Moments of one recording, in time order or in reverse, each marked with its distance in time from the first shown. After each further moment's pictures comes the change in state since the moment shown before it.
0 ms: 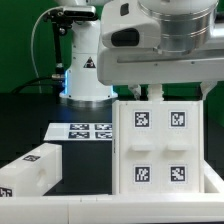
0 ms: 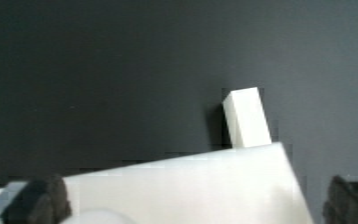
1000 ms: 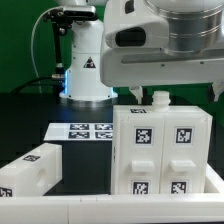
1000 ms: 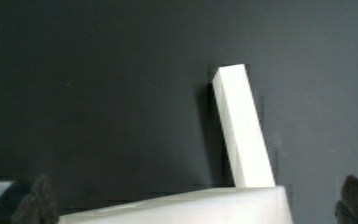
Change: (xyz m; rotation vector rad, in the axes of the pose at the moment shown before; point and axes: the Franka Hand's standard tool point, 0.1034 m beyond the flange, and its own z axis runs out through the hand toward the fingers) arm 0.018 -0.007 -0.015 0.004 -0.019 -0.003
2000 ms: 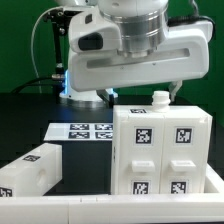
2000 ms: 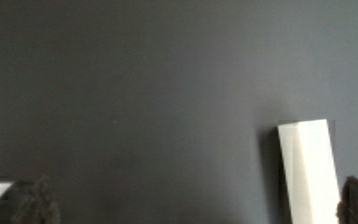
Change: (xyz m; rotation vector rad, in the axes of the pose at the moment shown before) arm -0.037 0.051 0.046 0.007 0.160 -0.100
